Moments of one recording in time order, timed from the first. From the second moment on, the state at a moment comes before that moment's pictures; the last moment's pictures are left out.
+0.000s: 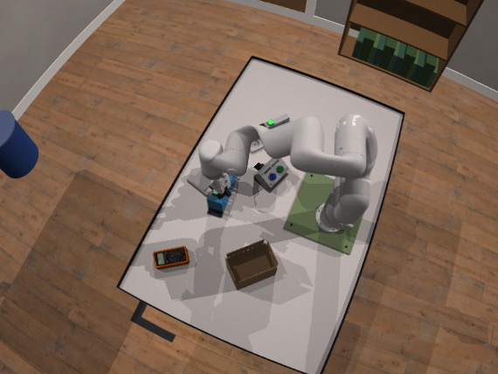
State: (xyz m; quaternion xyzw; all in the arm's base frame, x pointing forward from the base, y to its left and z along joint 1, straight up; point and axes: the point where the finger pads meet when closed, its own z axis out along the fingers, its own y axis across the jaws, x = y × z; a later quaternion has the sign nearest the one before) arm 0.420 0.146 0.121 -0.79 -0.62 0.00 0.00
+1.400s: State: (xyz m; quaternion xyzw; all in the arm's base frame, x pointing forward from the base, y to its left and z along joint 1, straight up) arm 0.420 0.146 0.124 -0.49 -0.87 0.00 0.00
